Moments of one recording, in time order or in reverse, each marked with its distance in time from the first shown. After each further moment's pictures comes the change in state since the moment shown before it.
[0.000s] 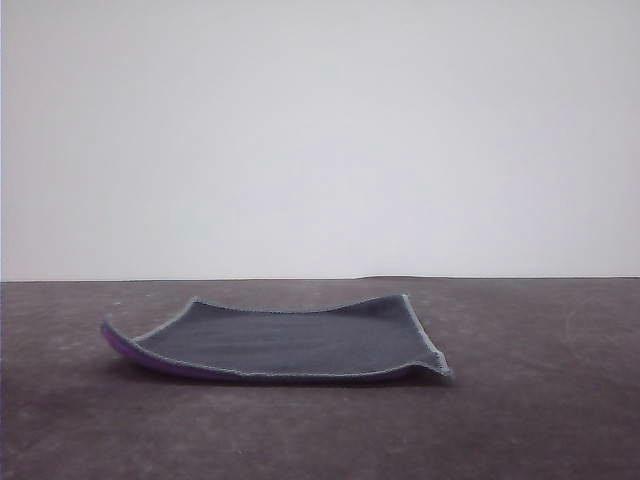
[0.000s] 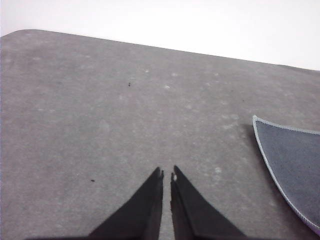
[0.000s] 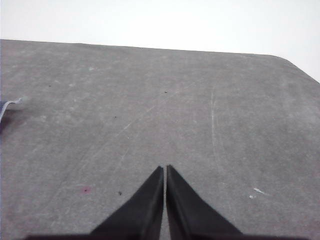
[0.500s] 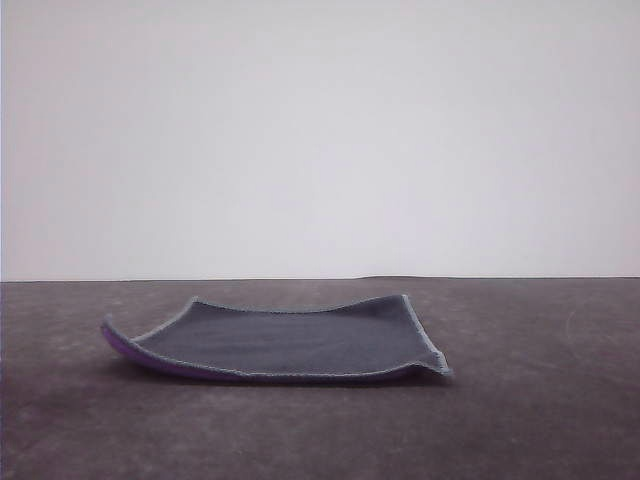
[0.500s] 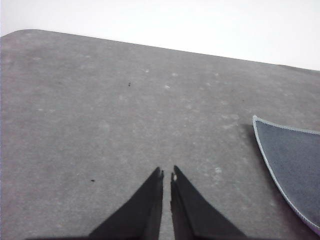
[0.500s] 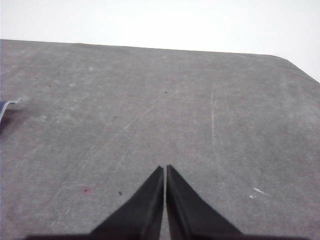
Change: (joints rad) left_arx 0.000 0.000 0.000 0.000 0.000 0.000; right_arx 0.000 0.000 0.000 0.000 0.000 0.000
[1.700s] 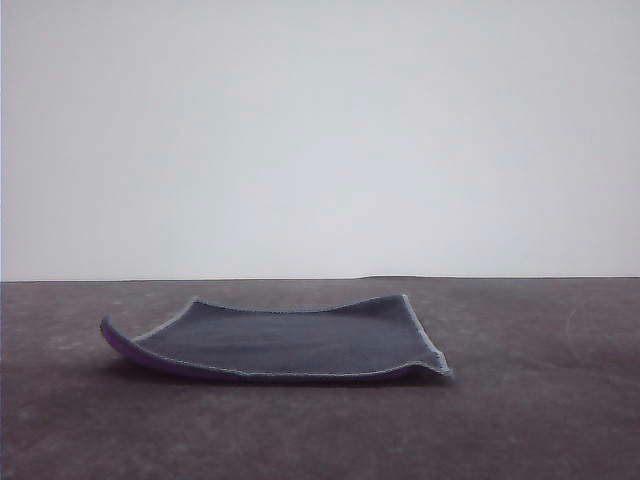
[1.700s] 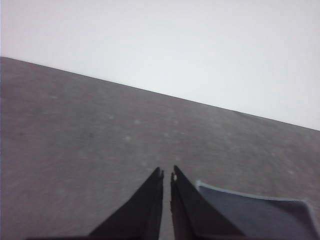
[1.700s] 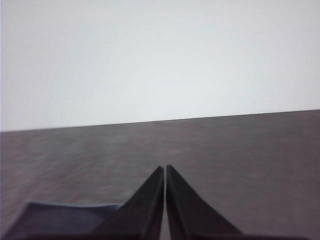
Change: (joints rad) left_arx 0.000 0.450 0.474 -0.002 0.100 -0.128; right_arx 0.000 0.455 0.523 0.050 -0.290 0.211
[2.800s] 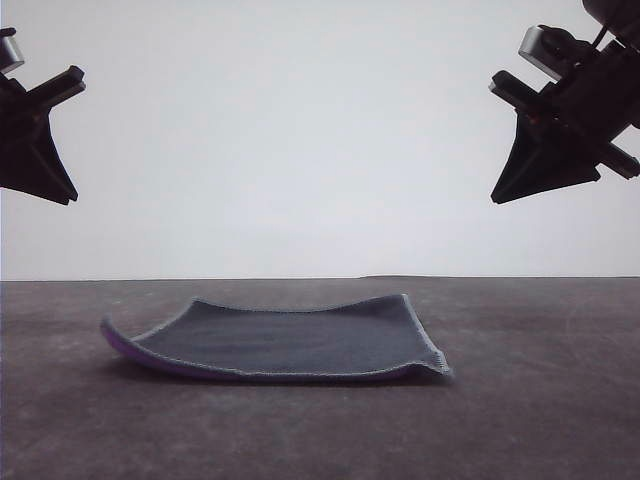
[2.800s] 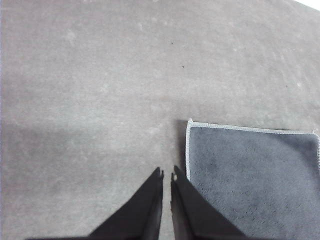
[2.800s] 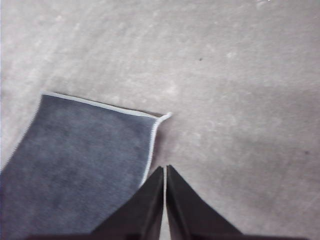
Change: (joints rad) left_arx 0.000 0.893 0.401 -0.033 0.238 0.053; right_arx 0.086 0.998 0.423 -0.072 -0.235 -0.064
